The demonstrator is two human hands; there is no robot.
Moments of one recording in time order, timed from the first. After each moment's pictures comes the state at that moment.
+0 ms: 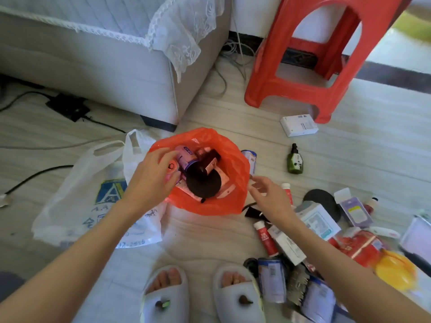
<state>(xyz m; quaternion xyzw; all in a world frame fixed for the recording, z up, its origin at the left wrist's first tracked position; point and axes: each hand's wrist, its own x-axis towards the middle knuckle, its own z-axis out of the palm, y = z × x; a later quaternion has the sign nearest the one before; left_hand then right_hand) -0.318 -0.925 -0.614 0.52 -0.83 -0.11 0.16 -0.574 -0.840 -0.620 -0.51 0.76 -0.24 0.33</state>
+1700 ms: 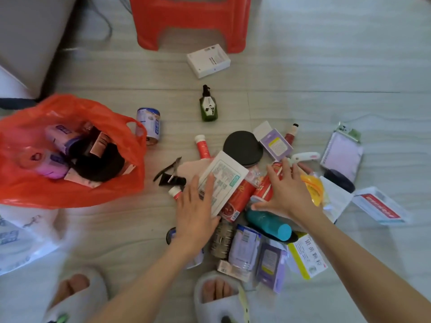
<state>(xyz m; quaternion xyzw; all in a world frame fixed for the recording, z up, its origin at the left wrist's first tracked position) -0.594 -0.748 -0.722 0.45 -0.87 -0.20 -0.08 -0.796 -0.687 -0.691 -0.47 0.84 0.11 0.24</state>
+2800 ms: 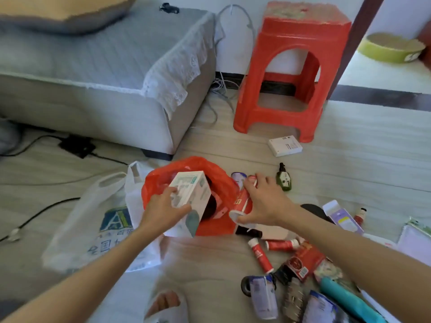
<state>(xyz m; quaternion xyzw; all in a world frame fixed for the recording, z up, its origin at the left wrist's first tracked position) -0.366 -0.883 -0.569 0.66 -0.68 -0.30 0.10 -0.601 -0.835 -0.545 -0.70 0.69 0.06 0.16</state>
